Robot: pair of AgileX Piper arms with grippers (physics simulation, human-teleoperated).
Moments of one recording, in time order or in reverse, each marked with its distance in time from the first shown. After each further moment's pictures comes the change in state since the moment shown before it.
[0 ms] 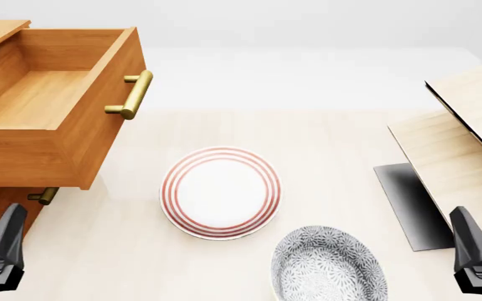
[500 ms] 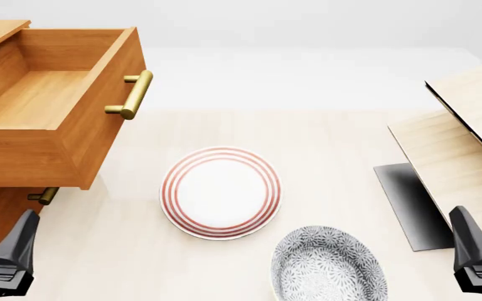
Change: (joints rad) left arm -0.045 0.019 0.005 0.024 0.065; right arm -0.002 0.007 -0.002 -0.004 0.001
